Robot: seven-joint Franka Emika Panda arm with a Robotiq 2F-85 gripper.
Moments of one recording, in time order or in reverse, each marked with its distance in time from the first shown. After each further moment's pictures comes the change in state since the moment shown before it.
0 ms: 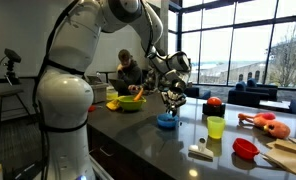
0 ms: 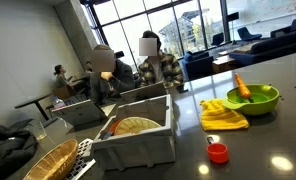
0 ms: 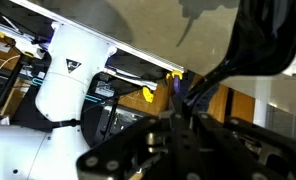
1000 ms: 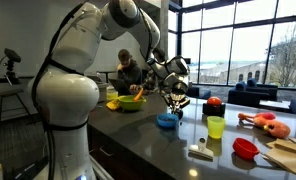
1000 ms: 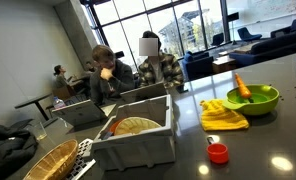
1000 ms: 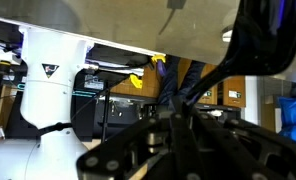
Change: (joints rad) arm 0.232 0.088 -0.242 0.037 -0.047 0.003 0.069
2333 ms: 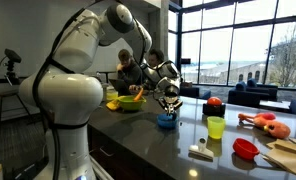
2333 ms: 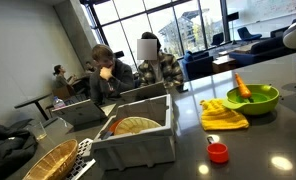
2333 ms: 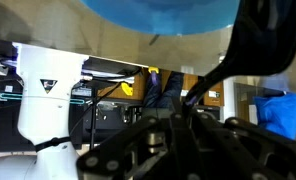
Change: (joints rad) arm 0.217 0.067 -0.130 -0.003 0.047 0.067 -0.001
